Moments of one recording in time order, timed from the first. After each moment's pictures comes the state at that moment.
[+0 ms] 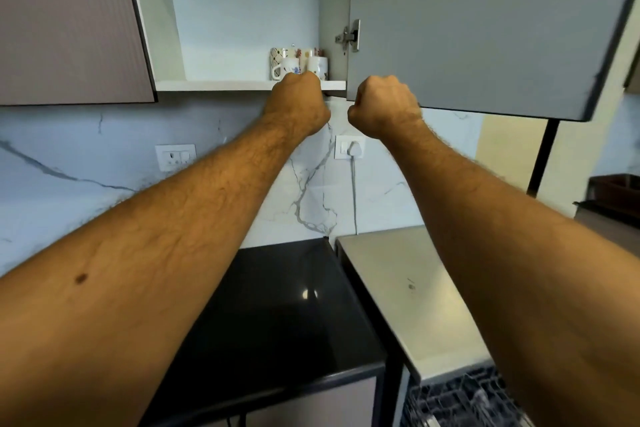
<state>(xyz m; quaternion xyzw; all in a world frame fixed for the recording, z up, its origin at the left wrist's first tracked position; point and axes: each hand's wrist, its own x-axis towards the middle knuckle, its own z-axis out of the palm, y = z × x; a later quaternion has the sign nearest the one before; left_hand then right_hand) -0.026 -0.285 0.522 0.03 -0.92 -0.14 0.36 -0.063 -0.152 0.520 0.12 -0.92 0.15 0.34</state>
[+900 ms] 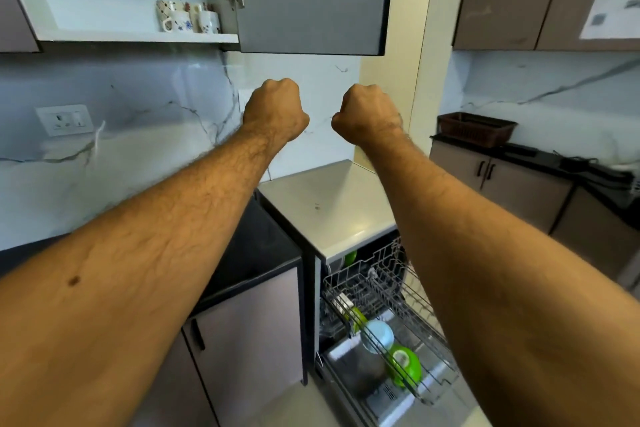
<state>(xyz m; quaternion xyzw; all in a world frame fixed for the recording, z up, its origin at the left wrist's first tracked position) 0.156 -0.175 0.448 -0.08 -0.94 -0.17 0.30 0.162 -0.032 0.439 -0.05 -0.94 0.13 0.31</state>
